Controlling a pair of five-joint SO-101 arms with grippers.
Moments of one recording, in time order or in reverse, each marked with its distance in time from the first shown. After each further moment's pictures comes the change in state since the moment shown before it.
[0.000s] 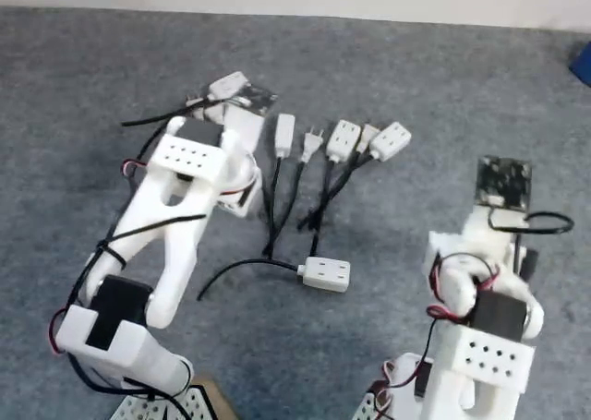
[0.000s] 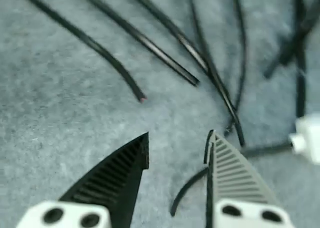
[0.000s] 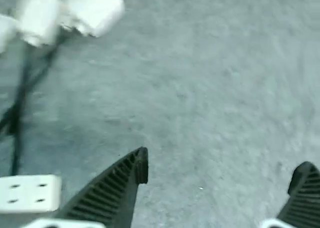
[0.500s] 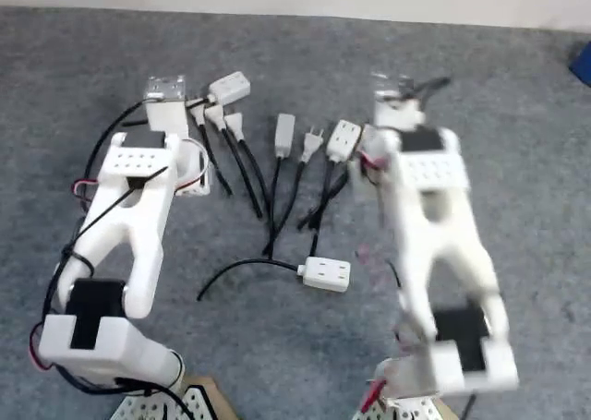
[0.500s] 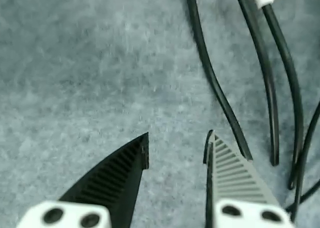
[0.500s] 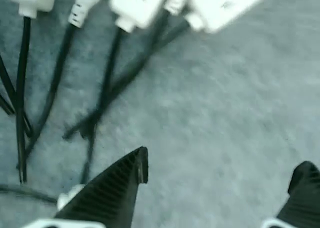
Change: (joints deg) left arm -13.7 -1.1 9.4 -17.6 14.8; right arm -22.6 66.5 -44.7 2.1 -7.2
